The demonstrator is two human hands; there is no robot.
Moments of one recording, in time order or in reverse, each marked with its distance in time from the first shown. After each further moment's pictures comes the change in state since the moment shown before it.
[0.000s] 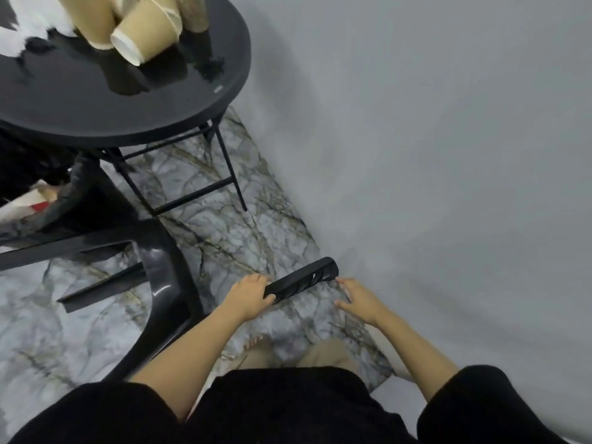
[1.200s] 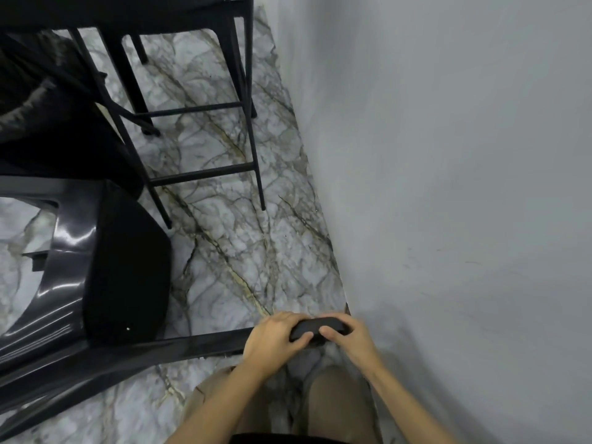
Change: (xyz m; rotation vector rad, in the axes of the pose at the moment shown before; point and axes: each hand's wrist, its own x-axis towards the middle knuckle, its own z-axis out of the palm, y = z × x) left_hand 0.218 0.050 0.143 -0.302 0.416 -0.015; right_hand 0.233 0.131 0.060 0.645 0.010 -0.246
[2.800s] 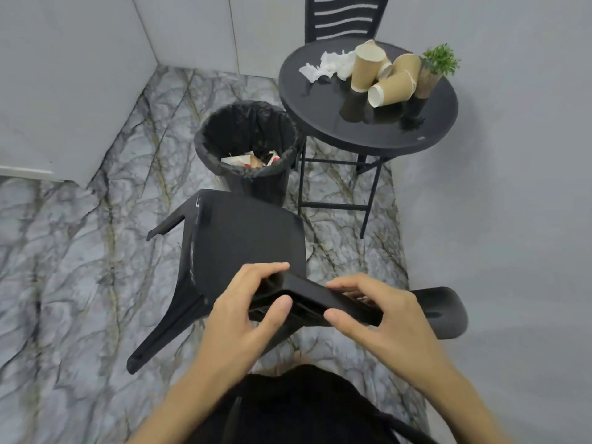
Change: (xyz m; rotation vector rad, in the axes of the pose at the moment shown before) left_hand -0.497 -0.003 -0.385 -0.533 0.737 -0.044; right_hand -0.373 -0.465 0.246 -0.499 -0.174 -0.603
